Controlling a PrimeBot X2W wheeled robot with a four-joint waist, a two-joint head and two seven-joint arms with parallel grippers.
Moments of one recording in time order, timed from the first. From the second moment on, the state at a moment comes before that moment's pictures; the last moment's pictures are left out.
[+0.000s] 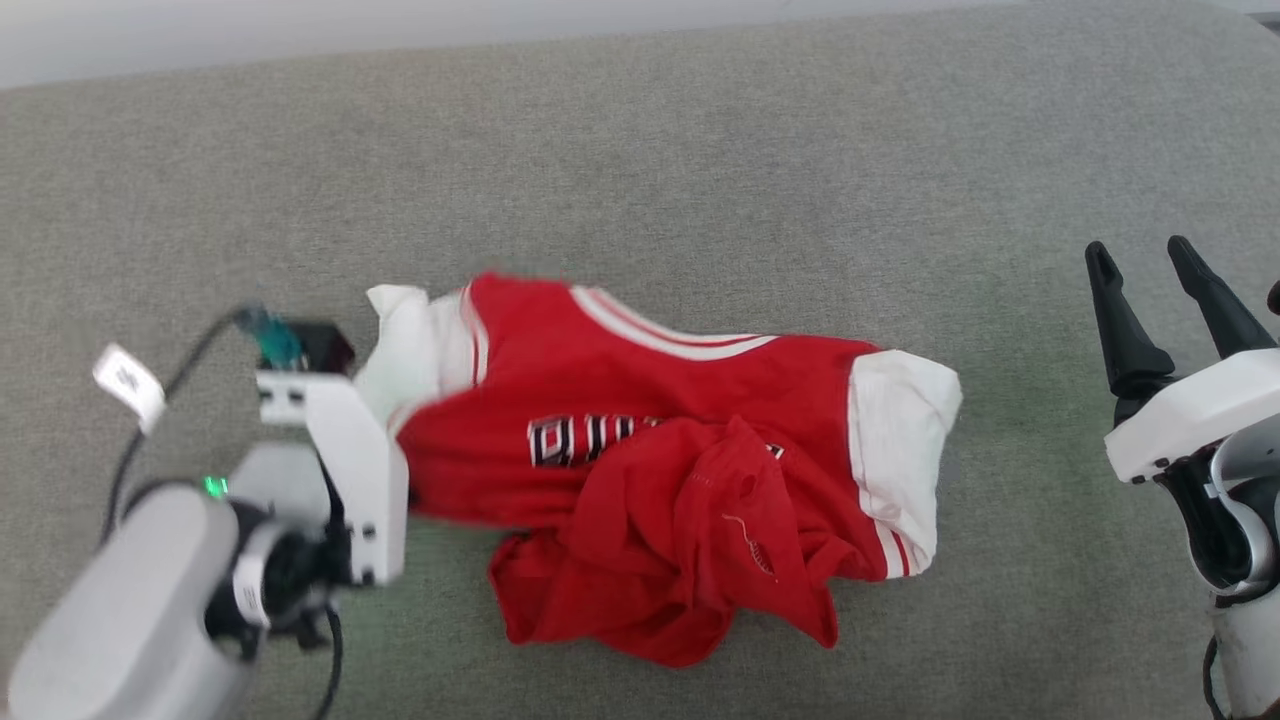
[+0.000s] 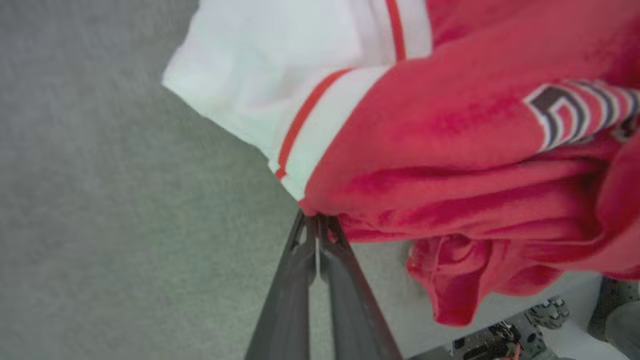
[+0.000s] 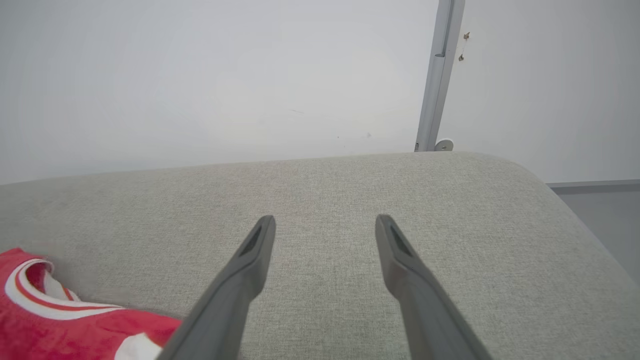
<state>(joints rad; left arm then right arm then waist) -0.48 0.57 -0.52 0.07 -0.82 0.25 0.95 -0.36 -0.29 -0.03 0.18 0.42 0.13 0.09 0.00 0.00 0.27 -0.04</state>
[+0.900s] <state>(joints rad) -0.66 0.61 -0.52 0.16 -0.75 0.24 0.99 -0.34 -0.28 0.00 0.14 0.44 0.13 0.12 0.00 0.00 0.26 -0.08</state>
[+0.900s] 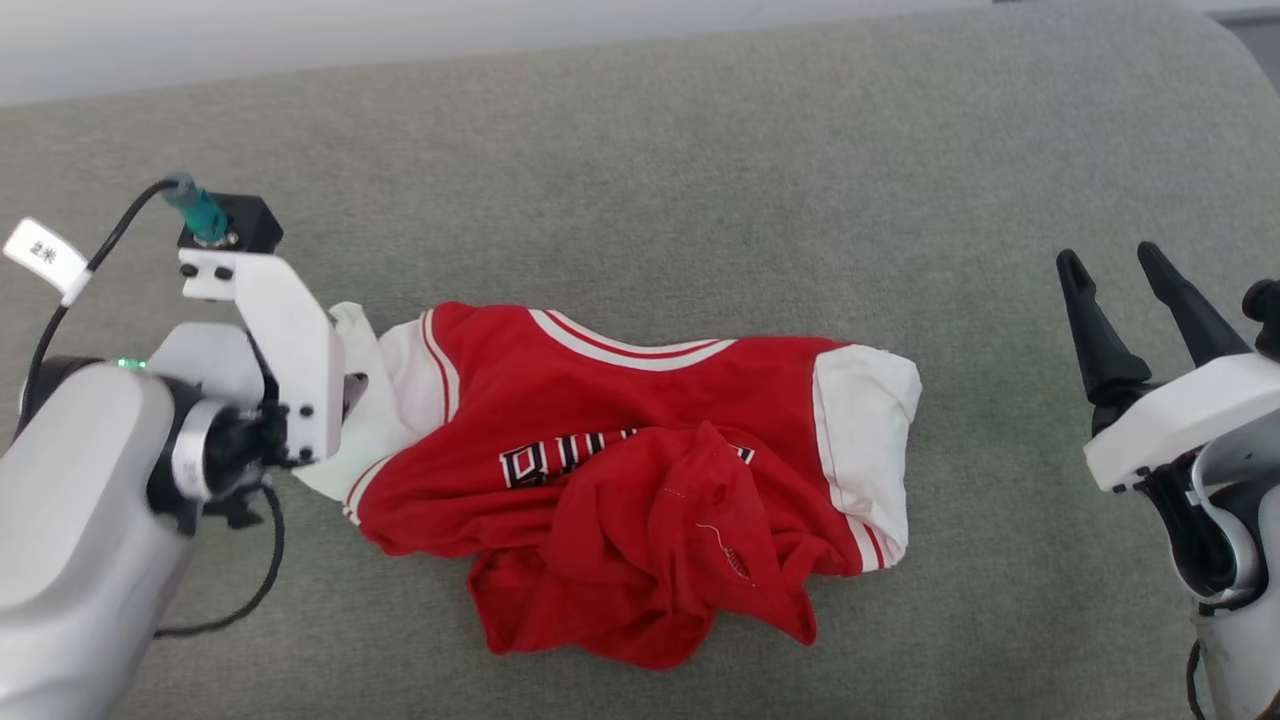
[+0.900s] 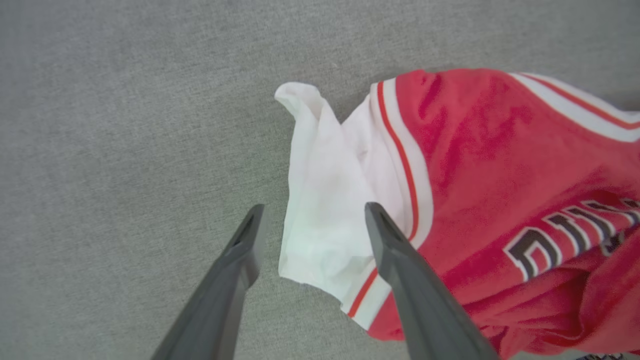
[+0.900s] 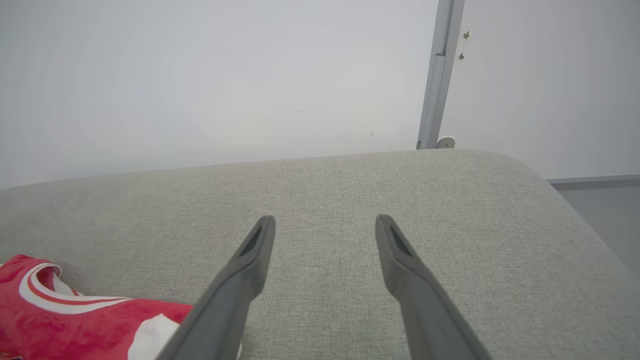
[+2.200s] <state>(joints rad) -0.82 0.53 -0.44 0.79 -0.80 0.12 0.62 -0.36 -0.30 -0.01 0.10 0.46 0.13 0.16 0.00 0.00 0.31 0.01</state>
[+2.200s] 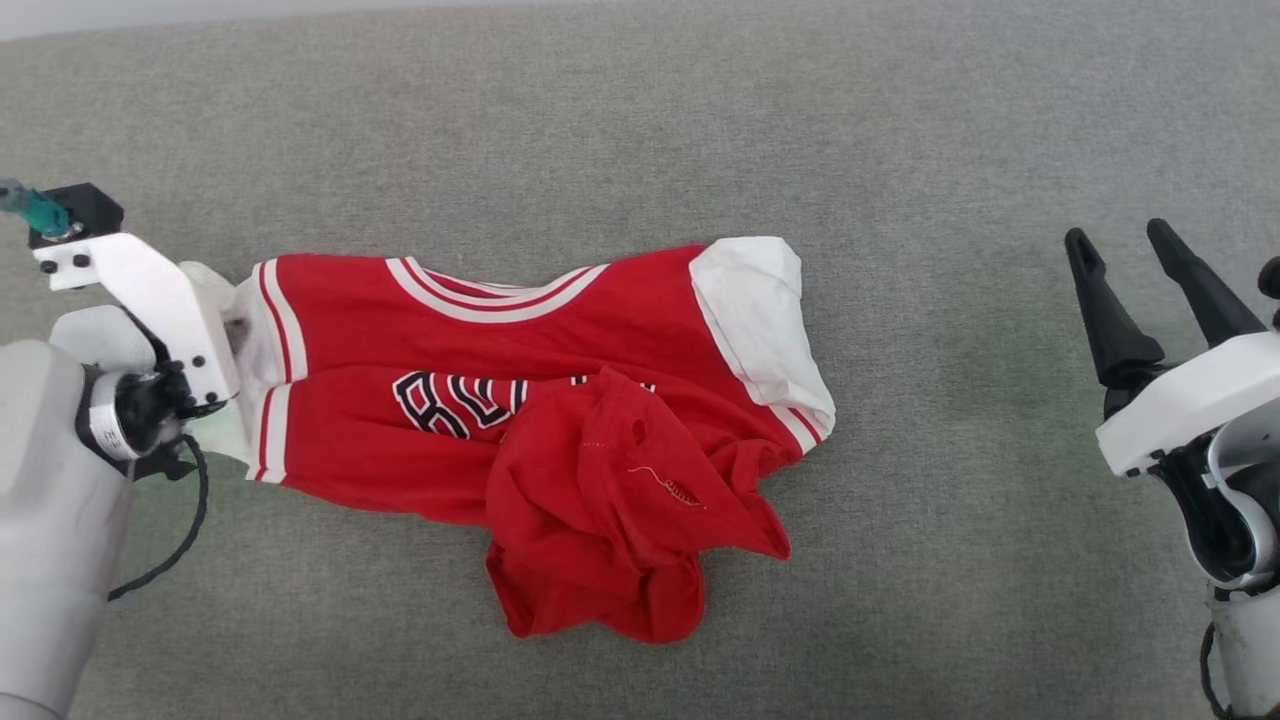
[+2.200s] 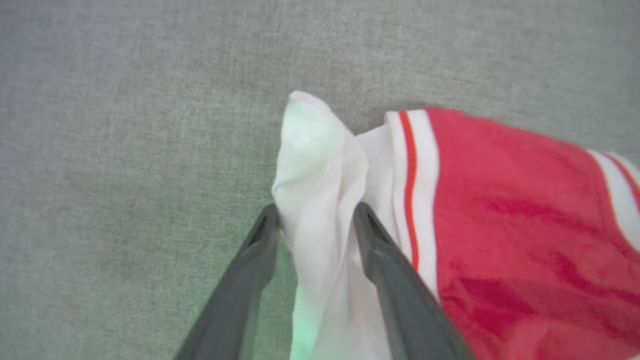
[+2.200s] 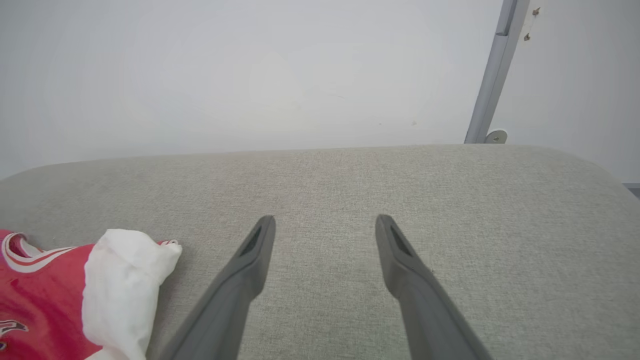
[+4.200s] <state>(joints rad) -0.18 0.31 -0.26 0.18 -0.61 0.07 -0.26 -0.48 -0.56 0.26 0.30 0.48 0.13 0.63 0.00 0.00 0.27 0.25</state>
